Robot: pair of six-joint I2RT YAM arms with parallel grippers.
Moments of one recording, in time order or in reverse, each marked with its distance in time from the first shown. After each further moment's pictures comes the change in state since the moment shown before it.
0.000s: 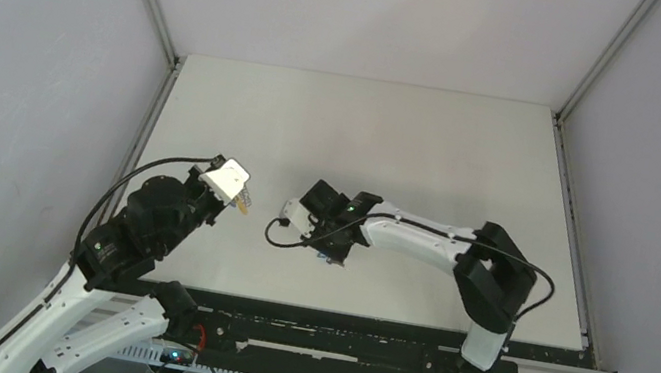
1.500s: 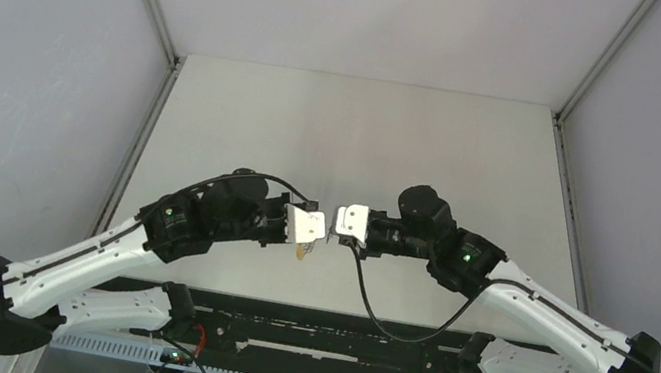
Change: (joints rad) left arm -0.292 0.373 0.151 -0.026 0.384 0.185; right arm -0.073 -0.804 -0.378 0.422 -0.363 -0.325
